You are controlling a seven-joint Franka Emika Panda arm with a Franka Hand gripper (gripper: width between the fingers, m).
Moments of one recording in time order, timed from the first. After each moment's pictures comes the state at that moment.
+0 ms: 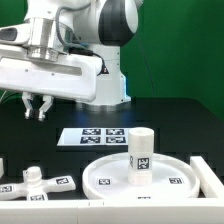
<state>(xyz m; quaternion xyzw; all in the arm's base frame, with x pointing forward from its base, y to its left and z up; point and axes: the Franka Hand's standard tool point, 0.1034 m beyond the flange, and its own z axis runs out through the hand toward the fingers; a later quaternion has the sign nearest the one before) 0.507 -0.147 0.102 0.97 -0.03 0.22 0.10</state>
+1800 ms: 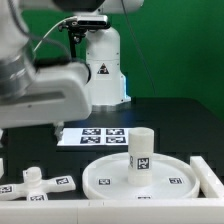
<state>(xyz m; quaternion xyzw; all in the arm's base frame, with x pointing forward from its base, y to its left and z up) 0.603 -0.143 0.089 0.97 -0.02 -0.24 -0.07</state>
